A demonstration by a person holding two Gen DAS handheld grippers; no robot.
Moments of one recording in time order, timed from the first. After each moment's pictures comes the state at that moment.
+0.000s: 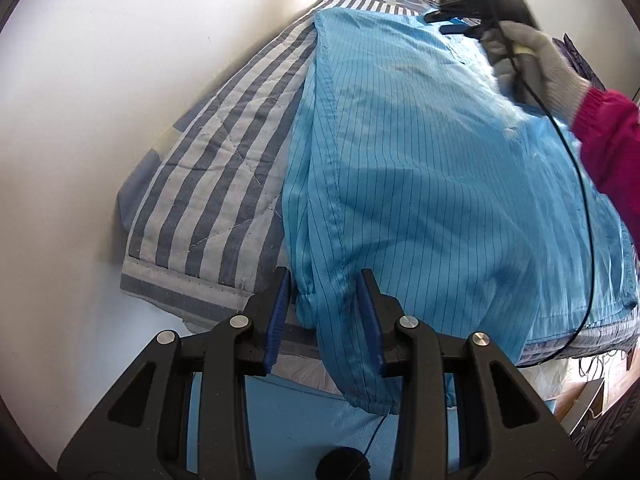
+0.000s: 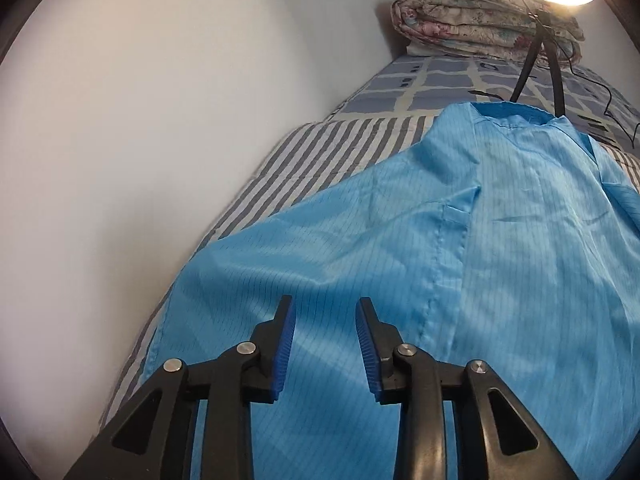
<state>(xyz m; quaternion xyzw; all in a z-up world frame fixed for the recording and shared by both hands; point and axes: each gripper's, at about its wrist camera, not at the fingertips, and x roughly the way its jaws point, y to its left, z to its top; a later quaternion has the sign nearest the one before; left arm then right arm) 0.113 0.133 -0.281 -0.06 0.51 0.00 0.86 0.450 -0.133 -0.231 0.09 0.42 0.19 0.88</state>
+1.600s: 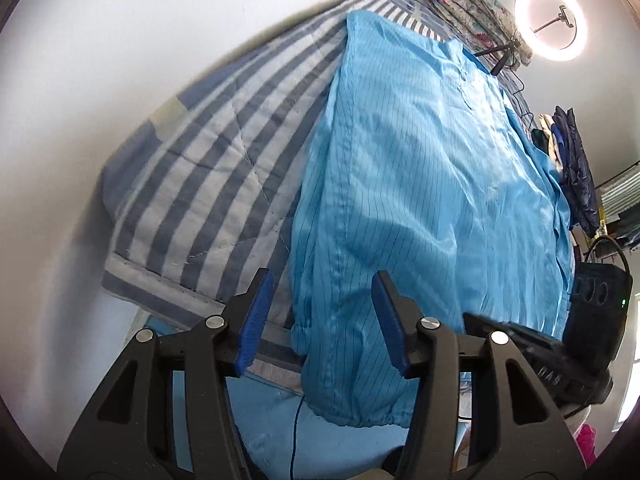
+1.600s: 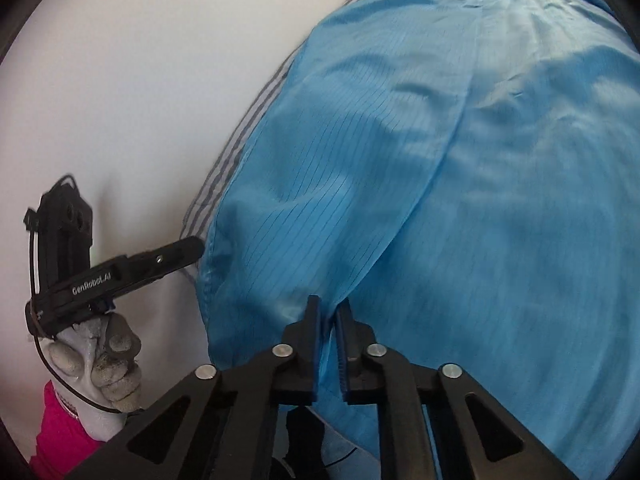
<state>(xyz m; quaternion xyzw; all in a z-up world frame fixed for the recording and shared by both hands) 0.136 0.178 -0.274 -0.21 0.54 -0.04 0.81 0.149 -0.140 -0.285 0.14 0.56 0.31 0.76</state>
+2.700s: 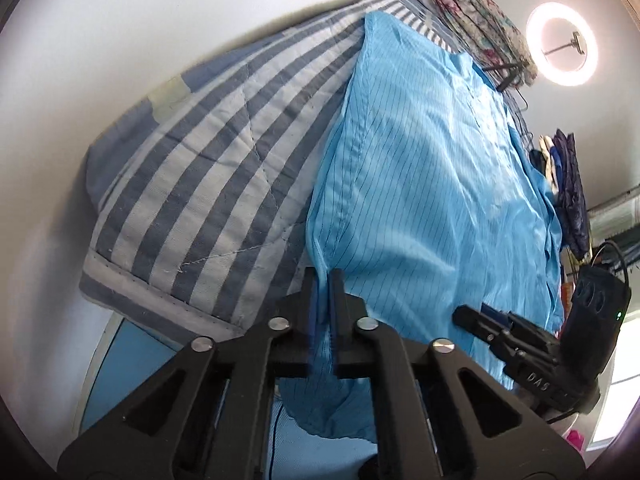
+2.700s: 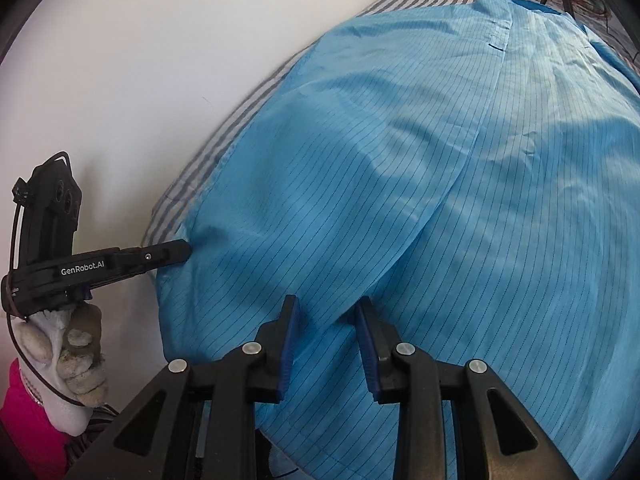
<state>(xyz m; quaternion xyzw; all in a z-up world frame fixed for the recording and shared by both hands) 0.142 0.186 -0.282 -0.26 0.53 -0.03 0.81 0.169 -0.131 -0.275 0.05 0.54 0.29 0.79</state>
